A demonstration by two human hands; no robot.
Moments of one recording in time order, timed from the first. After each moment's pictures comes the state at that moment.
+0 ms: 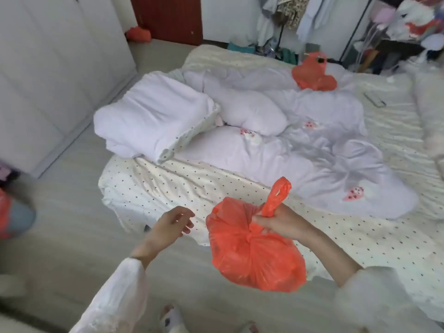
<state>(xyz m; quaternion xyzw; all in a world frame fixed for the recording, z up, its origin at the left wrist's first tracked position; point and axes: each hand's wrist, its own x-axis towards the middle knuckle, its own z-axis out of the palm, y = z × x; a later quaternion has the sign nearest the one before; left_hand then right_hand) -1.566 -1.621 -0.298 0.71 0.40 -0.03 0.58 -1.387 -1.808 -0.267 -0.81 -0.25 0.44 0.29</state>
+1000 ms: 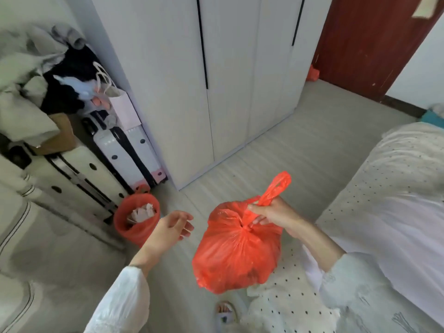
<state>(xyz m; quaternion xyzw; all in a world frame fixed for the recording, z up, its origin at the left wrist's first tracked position) -1.828 -0.964 -0.283 0.56 0.61 0.22 0.52 -1.584 -0.992 -0.262 -0.67 -0.40 0.55 0.28</state>
